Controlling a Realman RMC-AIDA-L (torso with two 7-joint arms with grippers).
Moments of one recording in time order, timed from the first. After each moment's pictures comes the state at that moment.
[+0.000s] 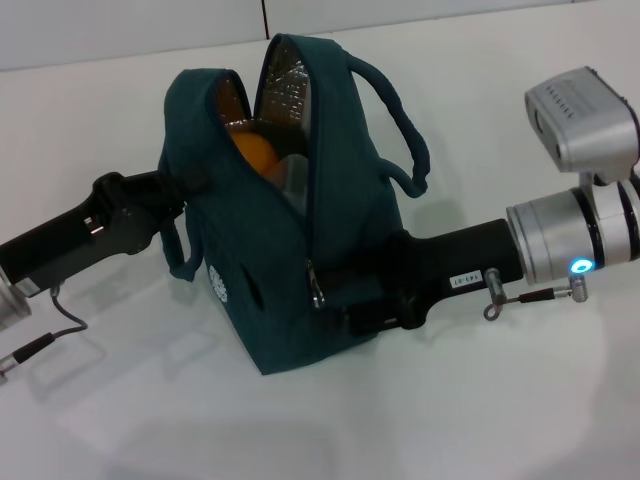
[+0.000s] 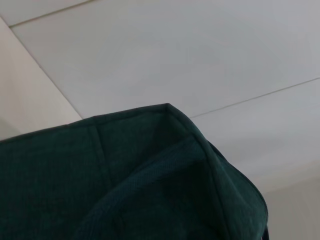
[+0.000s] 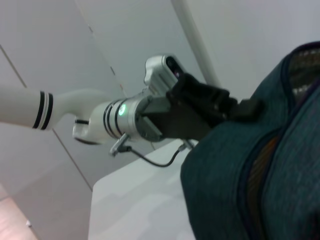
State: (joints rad) left arm -0.49 -2.04 0.95 0.36 1.43 1.54 -2.13; right arm 0.59 2.03 -1.26 -0.56 -1.62 -1.51 1.49
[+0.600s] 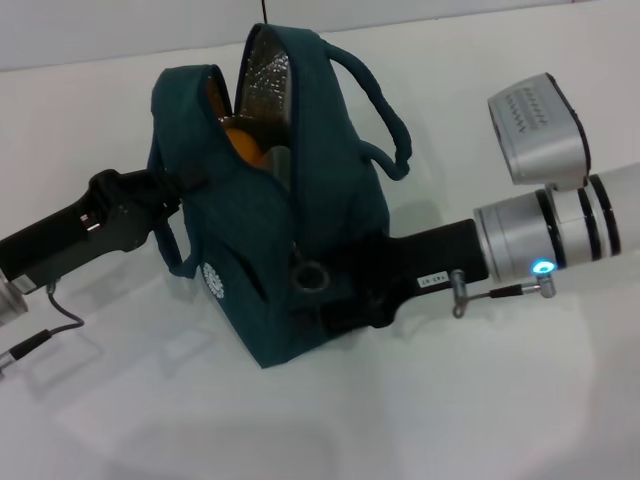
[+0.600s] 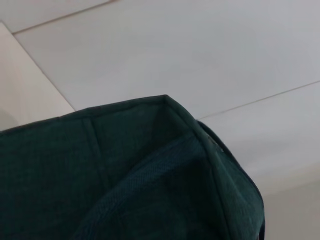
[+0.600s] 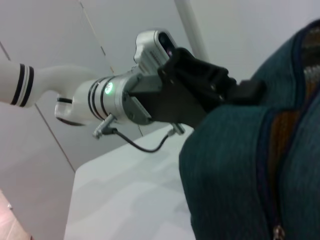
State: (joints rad) left arm -0.49 -2.04 0.95 0.36 1.43 1.53 -2.13; right arm 0.61 2.03 -1.43 -0.56 -1.50 -1.37 1.45
